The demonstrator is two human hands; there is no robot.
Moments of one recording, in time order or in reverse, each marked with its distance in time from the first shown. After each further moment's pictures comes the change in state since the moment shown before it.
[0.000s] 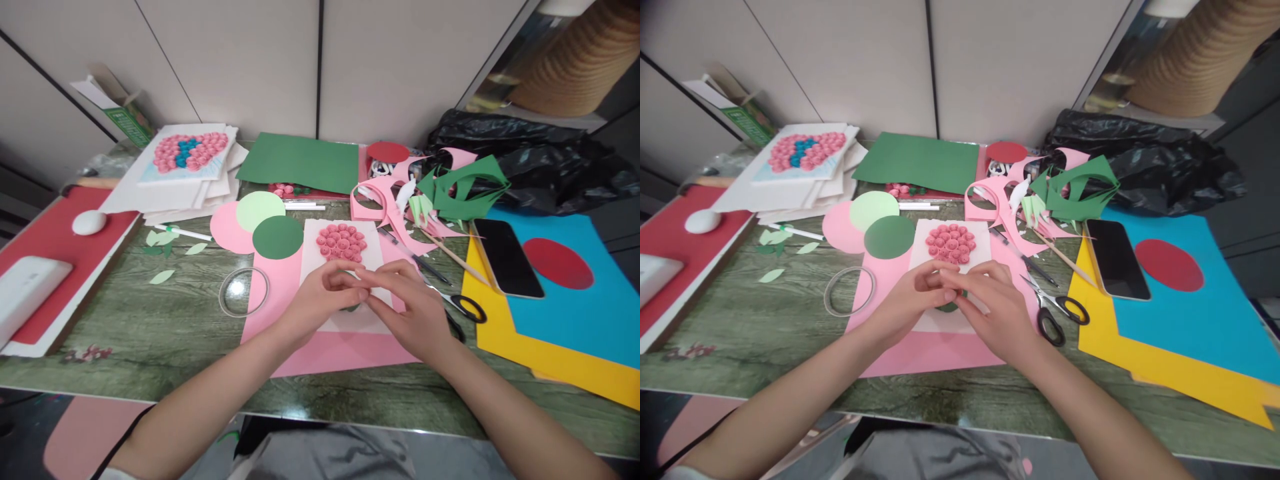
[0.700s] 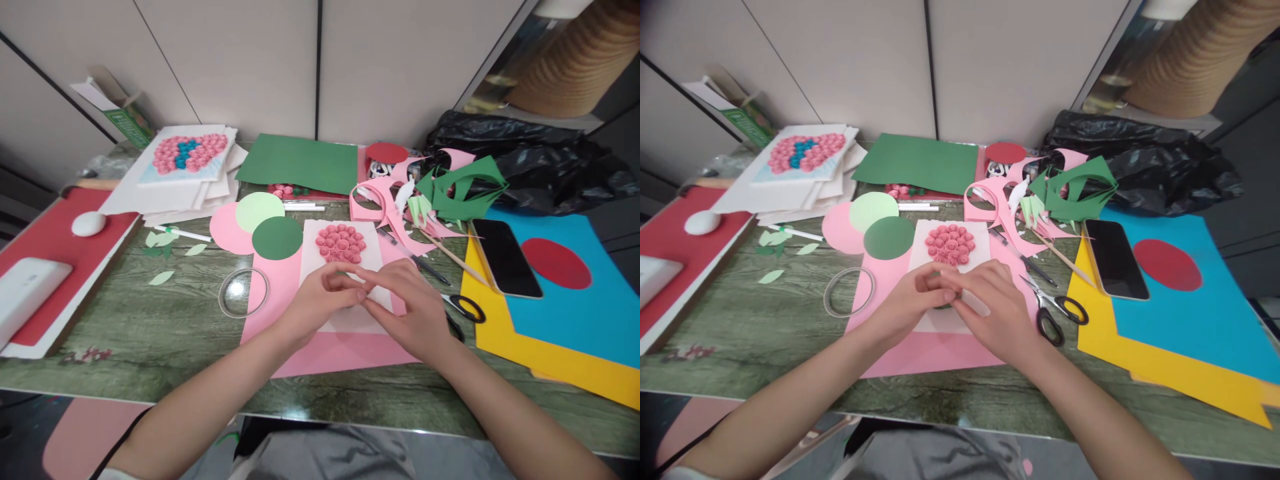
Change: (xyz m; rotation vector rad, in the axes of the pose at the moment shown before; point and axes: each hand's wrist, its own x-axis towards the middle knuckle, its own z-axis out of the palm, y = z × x) left_hand 0.002 -0.005 -0.002 -0.030 -0.017 0.015; right_hand 0.000 0.001 0.001 0.006 0.032 -0.029
